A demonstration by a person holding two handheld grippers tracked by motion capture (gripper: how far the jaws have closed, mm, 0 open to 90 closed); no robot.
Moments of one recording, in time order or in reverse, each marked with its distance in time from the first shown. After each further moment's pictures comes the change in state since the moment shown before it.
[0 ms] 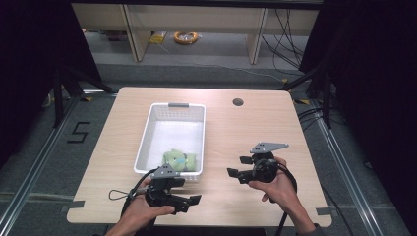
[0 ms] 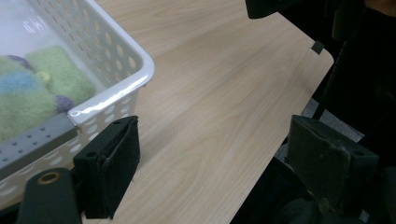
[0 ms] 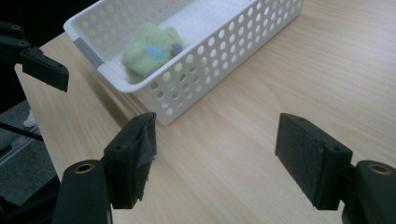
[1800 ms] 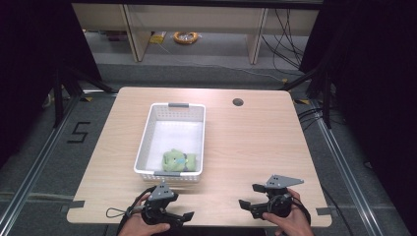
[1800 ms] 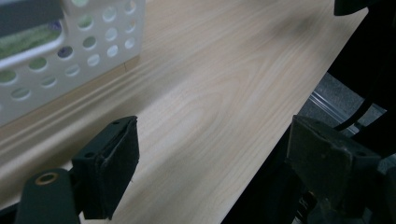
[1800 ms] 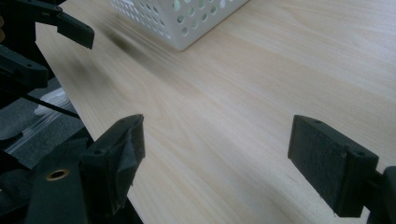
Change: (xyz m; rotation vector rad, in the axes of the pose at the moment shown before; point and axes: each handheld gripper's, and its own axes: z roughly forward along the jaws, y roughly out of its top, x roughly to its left) left arm 0.006 -0.060 0.011 0.031 0.060 0.016; right arm 0.013 -0.088 -0.021 0.008 0.028 0.043
